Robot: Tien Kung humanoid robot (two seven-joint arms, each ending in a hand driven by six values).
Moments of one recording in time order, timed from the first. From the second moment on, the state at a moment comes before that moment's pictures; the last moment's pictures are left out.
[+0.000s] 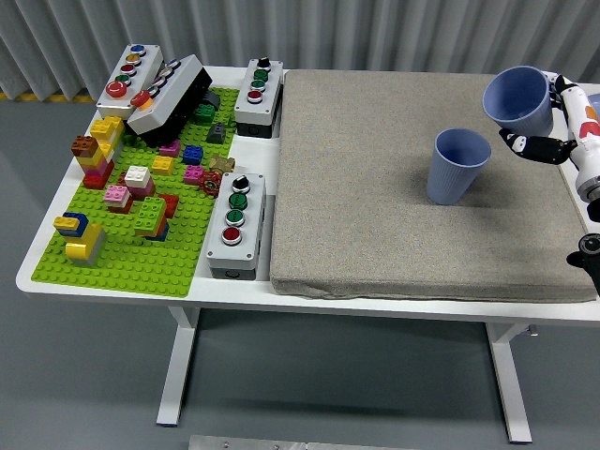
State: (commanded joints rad) left arm -0.12 0.13 -0.30 -0.20 -0.04 -0.07 0.17; right arm 0.50 -0.15 1.38 1.12 -1.82 -0.19 0.04
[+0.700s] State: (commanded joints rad) left arm -0.12 0.13 -0.30 -0.20 -0.05 -0.07 0.17; right arm 0.49 -0.16 1.34 1.13 -1.97 -0.25 0.03
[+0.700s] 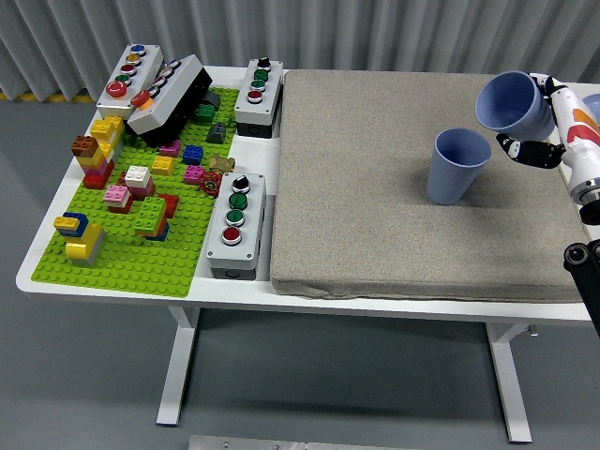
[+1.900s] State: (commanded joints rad) left arm -0.12 0.13 -0.30 -0.20 -0.05 -0.07 0.17; right arm 0.49 -0.26 1.19 1.14 -1.96 -0.31 0.02
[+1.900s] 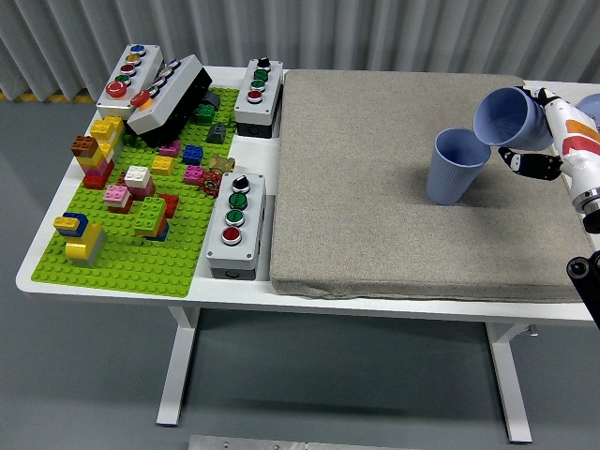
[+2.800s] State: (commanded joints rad) left arm -0.12 0.13 -0.31 -0.20 -0.05 -0.07 0.17; right arm 0.52 -0.30 1.11 1.16 -1.98 -0.33 0.02
